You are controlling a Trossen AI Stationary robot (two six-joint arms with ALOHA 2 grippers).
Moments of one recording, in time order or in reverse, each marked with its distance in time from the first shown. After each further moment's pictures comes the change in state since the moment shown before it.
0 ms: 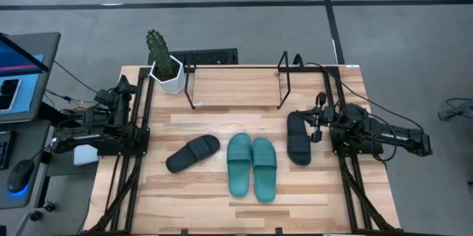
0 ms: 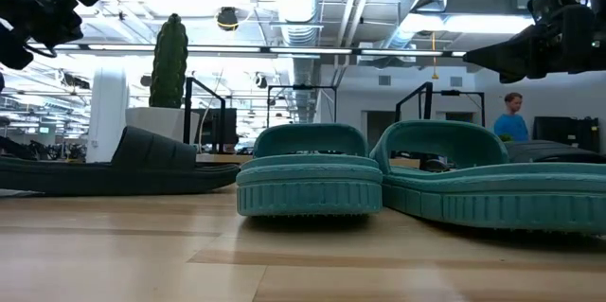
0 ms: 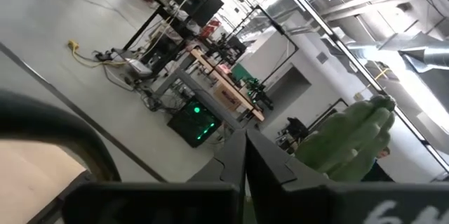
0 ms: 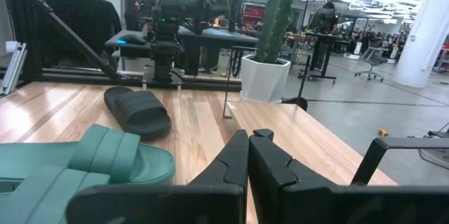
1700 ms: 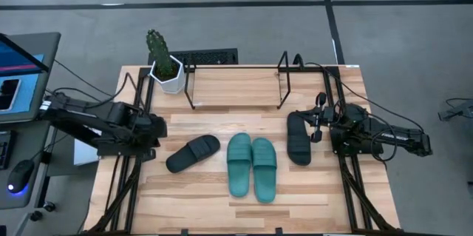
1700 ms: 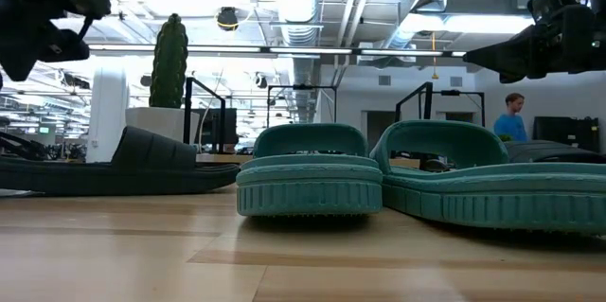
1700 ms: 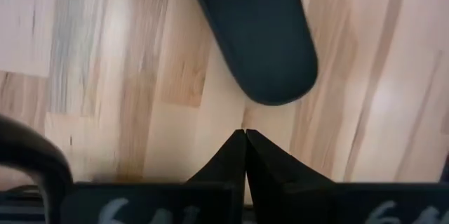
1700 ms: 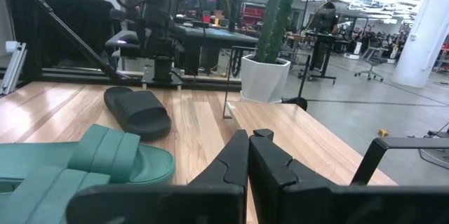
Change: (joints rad) left arm -0.319 0.801 0.725 -2.259 1.575 -0.643; right arm 0.000 0.000 0.000 0.000 0.000 0.000
